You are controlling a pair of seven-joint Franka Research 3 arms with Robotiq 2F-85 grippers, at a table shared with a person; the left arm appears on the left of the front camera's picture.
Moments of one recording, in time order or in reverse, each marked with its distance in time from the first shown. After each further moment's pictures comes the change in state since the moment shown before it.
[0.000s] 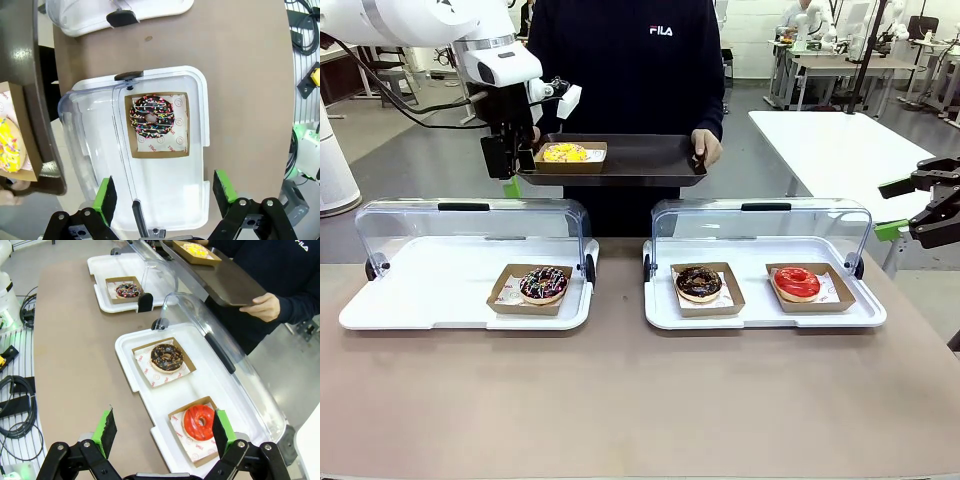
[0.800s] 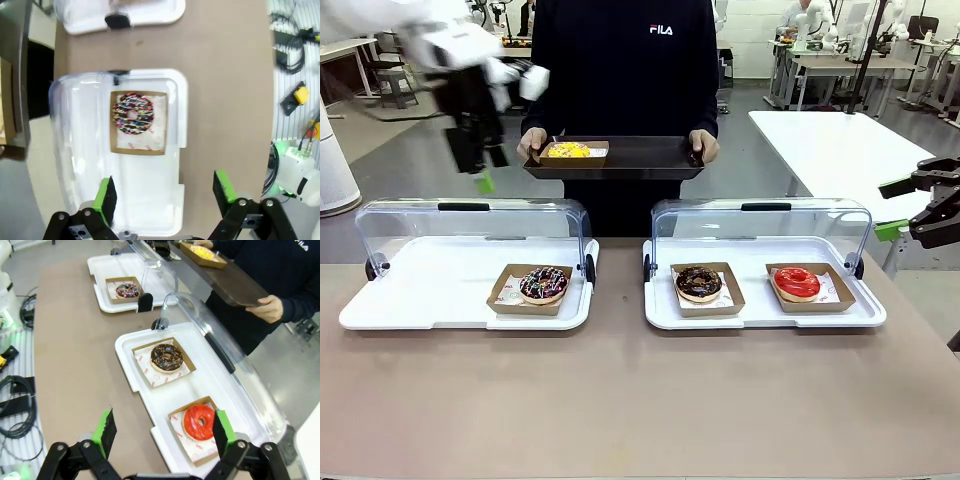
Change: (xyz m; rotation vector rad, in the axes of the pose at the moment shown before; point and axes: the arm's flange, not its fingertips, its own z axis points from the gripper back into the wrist) left arm -0.067 -0.042 0.030 -0.027 -0.161 0.122; right arm 0.000 0.000 0.000 0.000 0.000 -0.001
